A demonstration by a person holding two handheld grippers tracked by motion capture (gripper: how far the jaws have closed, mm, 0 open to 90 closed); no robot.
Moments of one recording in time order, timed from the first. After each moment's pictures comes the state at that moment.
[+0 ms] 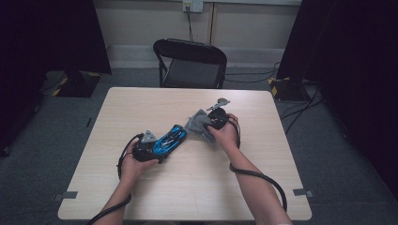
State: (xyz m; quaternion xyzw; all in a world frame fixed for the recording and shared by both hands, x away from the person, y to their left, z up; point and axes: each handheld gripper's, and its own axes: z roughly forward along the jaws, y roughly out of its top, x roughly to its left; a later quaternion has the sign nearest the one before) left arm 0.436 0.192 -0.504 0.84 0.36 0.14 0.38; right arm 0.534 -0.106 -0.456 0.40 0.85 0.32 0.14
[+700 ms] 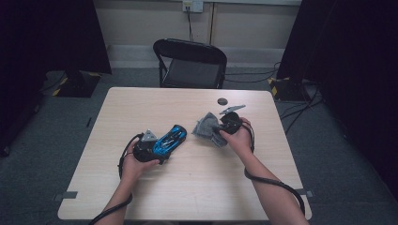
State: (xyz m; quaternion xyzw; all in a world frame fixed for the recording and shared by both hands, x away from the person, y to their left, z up) left arm 0.437 0.191 -0.504 0.83 0.38 0.13 0.38; right arm 0.510 -0.147 -0.447 0.39 0.84 0.35 0.13
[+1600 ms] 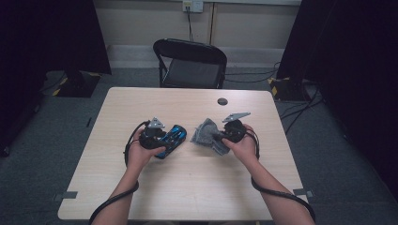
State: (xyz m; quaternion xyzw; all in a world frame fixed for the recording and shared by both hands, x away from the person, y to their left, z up) left arm 0.464 0.165 -0.466 0.84 0.36 0.12 0.38; right arm 0.477 -0.156 -0.444 0.35 0.85 0.38 0.10
